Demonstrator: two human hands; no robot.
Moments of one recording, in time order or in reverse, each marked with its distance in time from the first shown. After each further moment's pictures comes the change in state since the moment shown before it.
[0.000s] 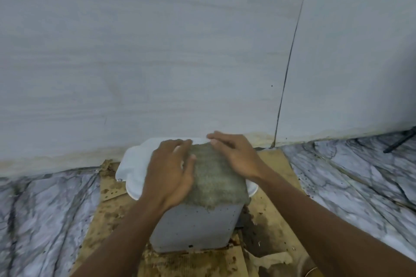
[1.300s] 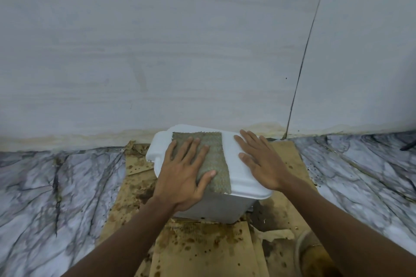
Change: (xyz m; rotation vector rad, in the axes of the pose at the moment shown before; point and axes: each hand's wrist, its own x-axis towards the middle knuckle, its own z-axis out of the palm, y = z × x) left_hand -0.074 -0.015 -0.002 0.422 -0.147 0.245; right_hand -0.064 0.050 -0.010 -0.685 -0.106 -0.163
